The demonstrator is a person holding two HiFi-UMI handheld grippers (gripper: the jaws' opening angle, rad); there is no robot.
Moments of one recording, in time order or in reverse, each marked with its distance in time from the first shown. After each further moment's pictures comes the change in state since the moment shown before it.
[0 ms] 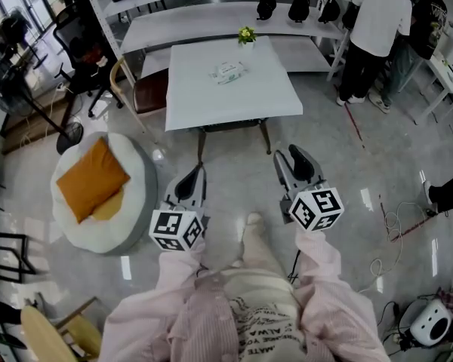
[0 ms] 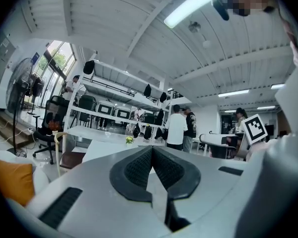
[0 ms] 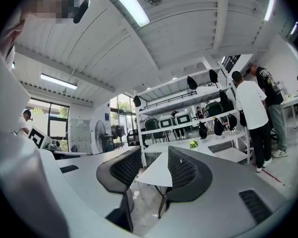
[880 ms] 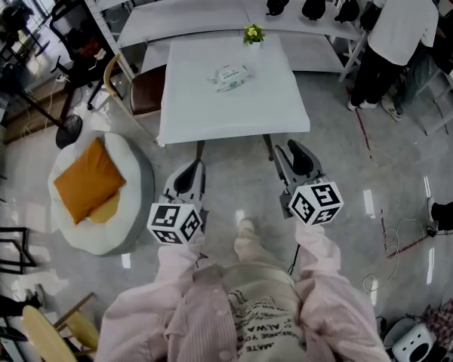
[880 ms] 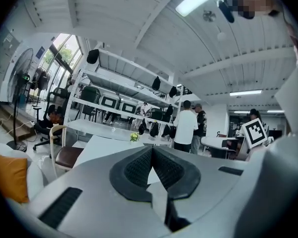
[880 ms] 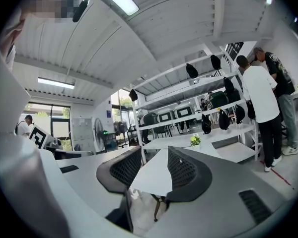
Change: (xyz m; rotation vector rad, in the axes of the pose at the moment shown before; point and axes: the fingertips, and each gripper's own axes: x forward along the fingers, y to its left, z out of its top) left arm 0.147 0.045 0.003 -0.063 0.051 0.064; right arm 0.130 -0.102 -0.003 0.033 0.072 0.056
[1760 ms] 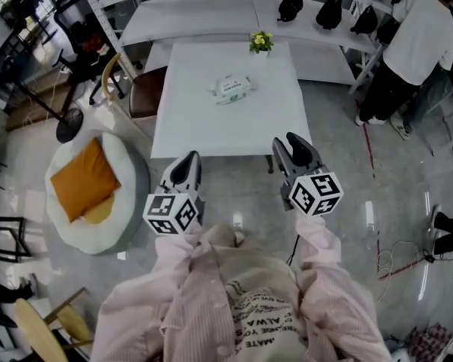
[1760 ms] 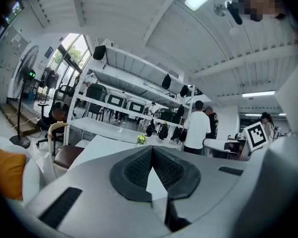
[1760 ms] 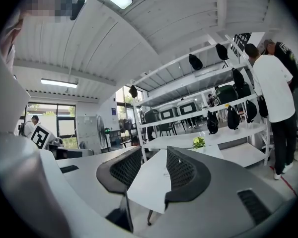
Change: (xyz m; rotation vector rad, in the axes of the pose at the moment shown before) left arm 0.107 0.039 0.015 -0.050 -0.014 0.091; right arm 0.104 -0.078 0.014 -0.014 0.040 0.086
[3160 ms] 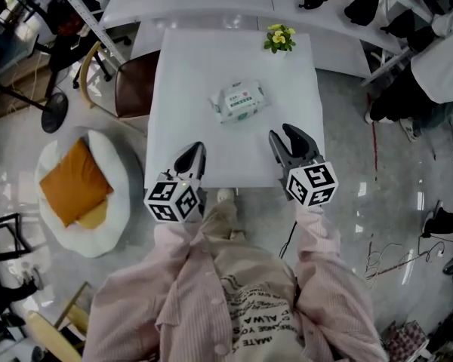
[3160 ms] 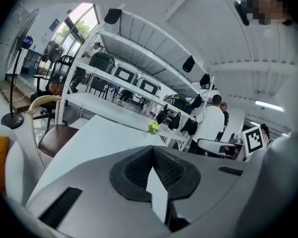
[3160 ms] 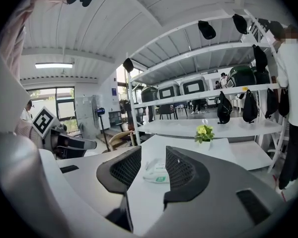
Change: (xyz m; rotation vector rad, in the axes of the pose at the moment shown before) left arm 0.204 0.126 -0.027 -0.167 0.196 0.001; right arm 0.225 -0.093 -0.052 -0.078 0.227 0.031
